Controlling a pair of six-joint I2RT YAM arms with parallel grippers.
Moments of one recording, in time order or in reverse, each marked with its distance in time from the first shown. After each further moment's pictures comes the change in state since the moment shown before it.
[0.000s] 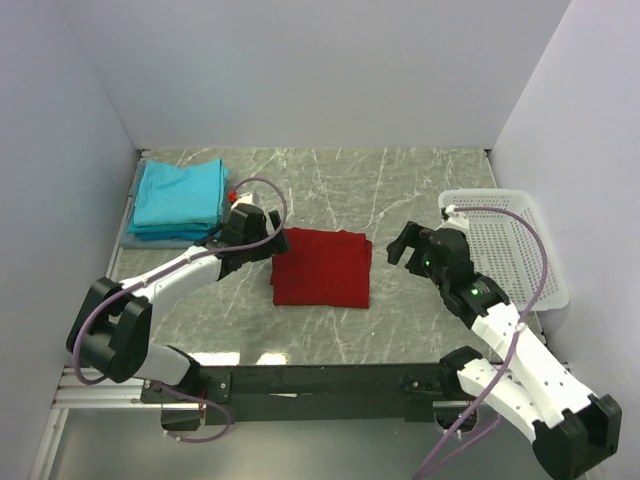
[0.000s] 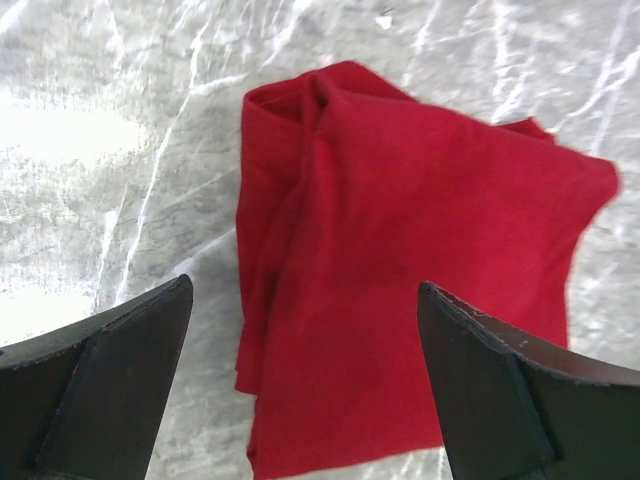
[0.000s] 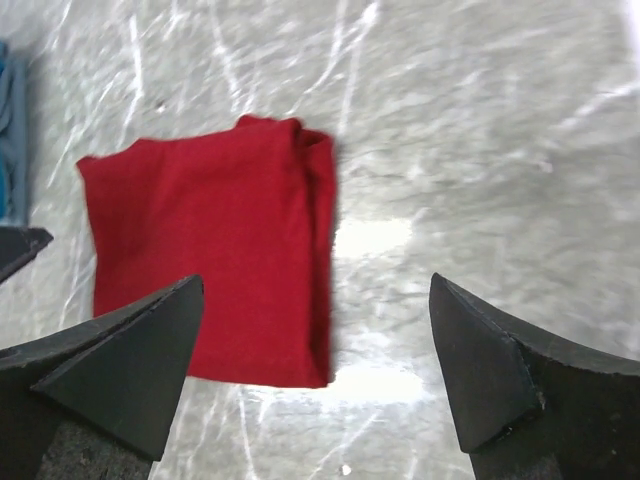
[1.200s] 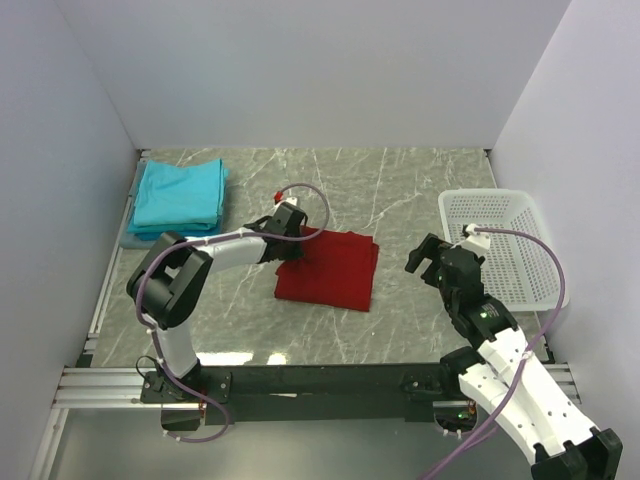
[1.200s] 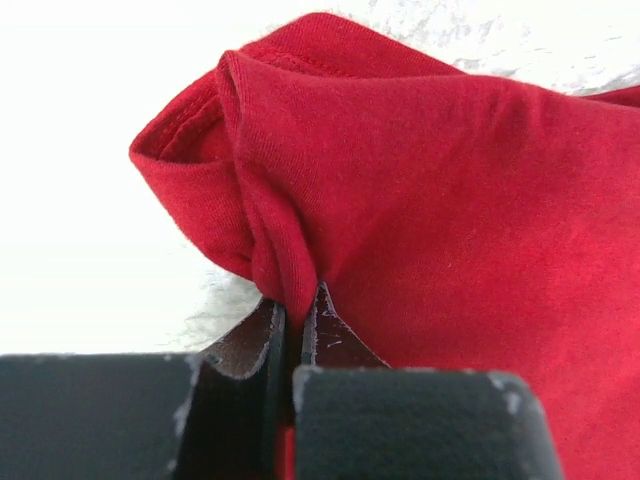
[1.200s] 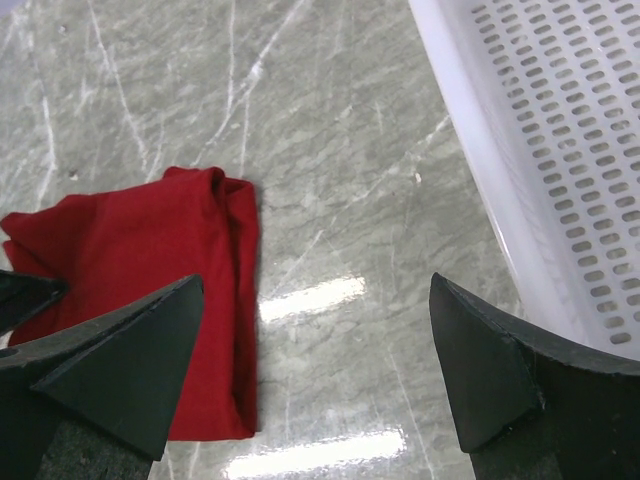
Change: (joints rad) left arm -0.114 0.419 0.229 0.013 -0.039 0.099; right arm -0.039 -0.215 -0.142 -0.026 0.206 -0.013
